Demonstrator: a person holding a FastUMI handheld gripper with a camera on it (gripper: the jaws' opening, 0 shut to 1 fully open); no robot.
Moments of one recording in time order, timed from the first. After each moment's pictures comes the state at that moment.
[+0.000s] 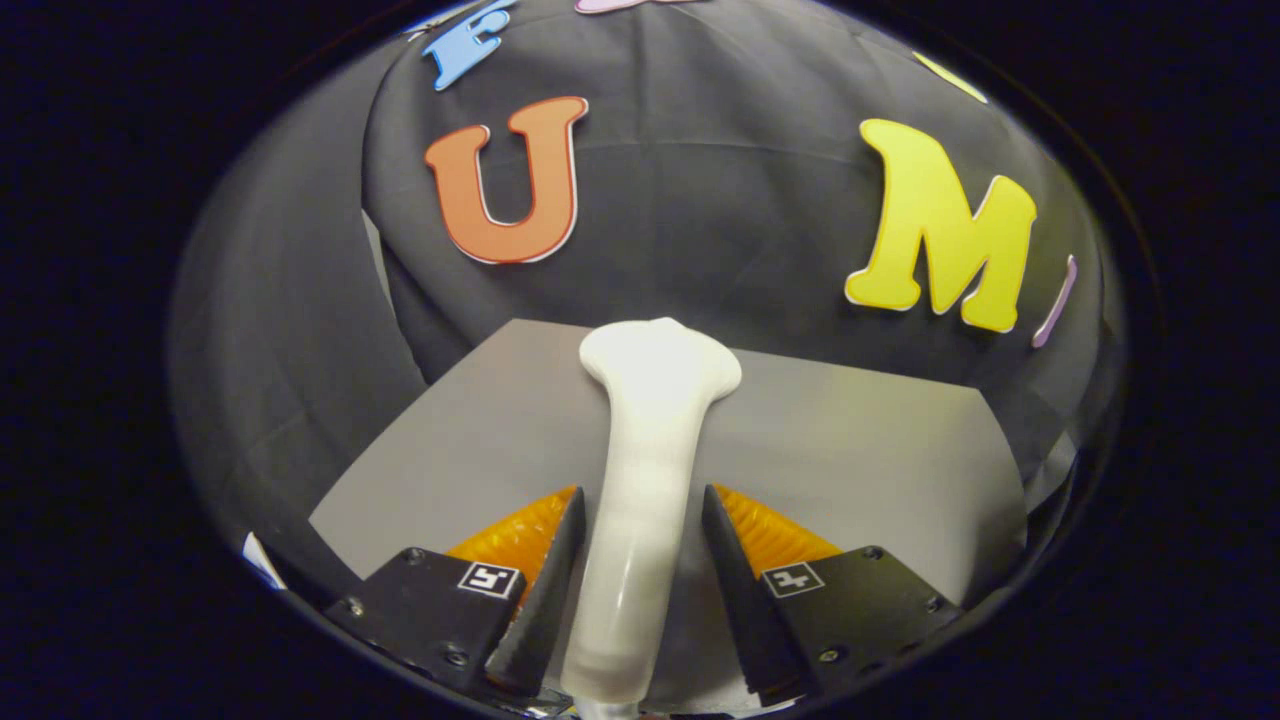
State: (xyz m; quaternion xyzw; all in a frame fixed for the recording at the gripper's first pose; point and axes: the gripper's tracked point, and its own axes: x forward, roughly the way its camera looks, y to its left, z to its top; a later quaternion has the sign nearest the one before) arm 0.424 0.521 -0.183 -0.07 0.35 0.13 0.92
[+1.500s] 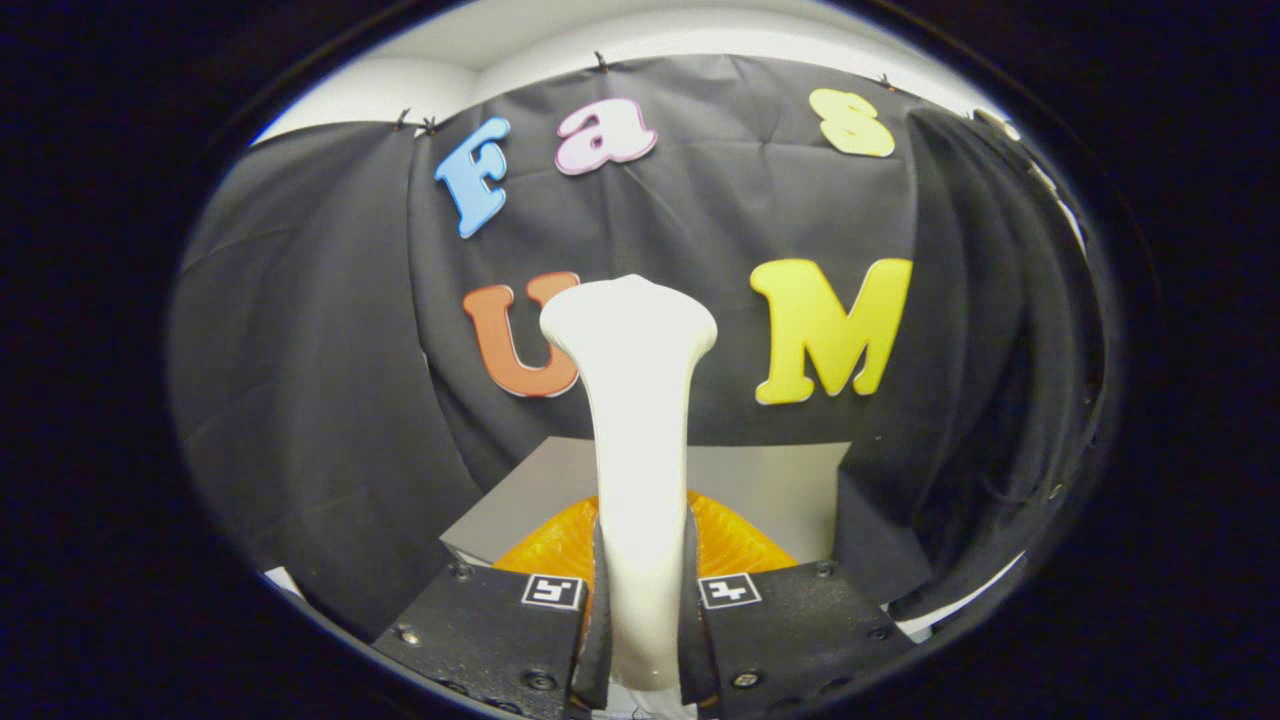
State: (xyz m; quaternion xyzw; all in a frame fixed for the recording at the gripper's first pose) arm 0.262 0.439 0.010 0.01 0.16 0.13 0.98
